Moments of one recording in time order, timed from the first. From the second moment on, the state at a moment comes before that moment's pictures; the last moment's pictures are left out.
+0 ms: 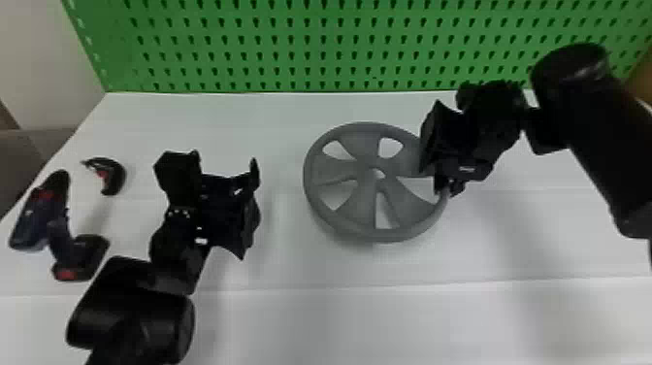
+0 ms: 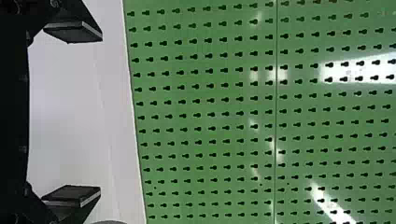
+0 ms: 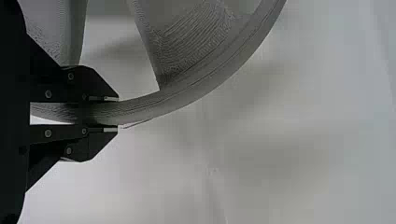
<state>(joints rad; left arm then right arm) -0.05 0.15 -0.16 -1.53 0.10 -0.06 0.02 -1.03 -0.21 0.25 -0.67 -1.22 1.37 -0.85</state>
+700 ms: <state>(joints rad) -0.05 0.15 -0.16 -1.53 0.11 -0.06 0.02 -0.96 -0.23 0.20 -0.83 -1.23 1.28 -0.85</state>
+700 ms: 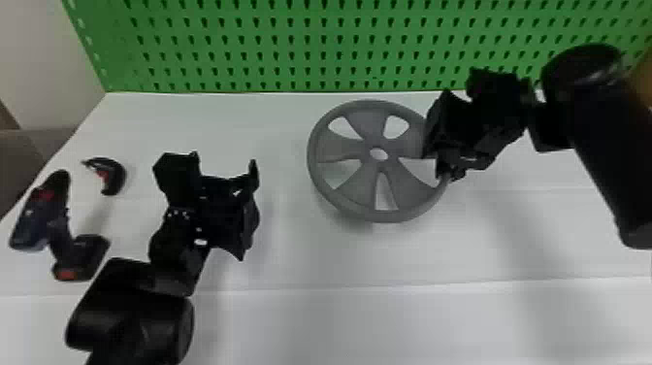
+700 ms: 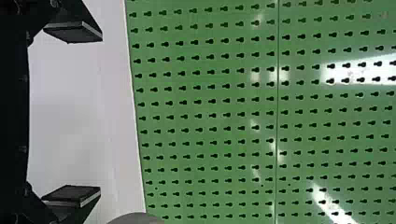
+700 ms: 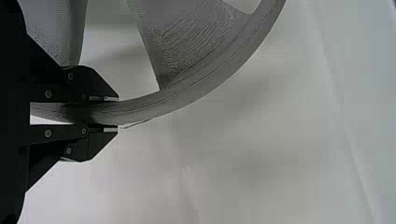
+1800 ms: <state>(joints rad) -0.02 0.15 -0.10 -1.58 0.13 -0.06 0.02 -0.51 -0.13 0.08 -1.37 -0.51 0.74 -0.18</state>
